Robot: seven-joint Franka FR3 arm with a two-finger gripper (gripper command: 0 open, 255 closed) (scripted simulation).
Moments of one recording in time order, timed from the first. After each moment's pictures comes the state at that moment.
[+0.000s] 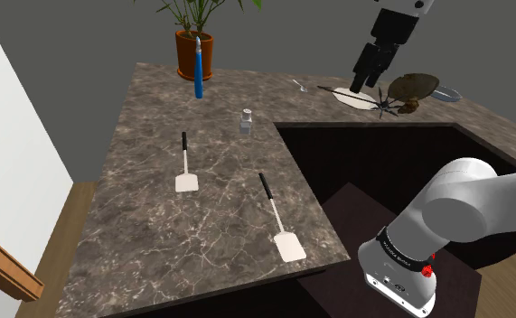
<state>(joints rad) 0.00 -0.81 -0.01 -2.33 0.02 1.53 -0.03</state>
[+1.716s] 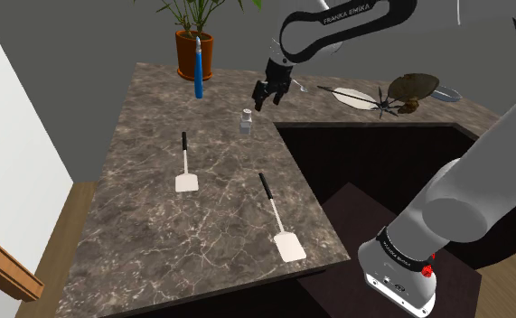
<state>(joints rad) 0.01 -0.04 0.05 -2.15 -0.01 2.22 0.03</state>
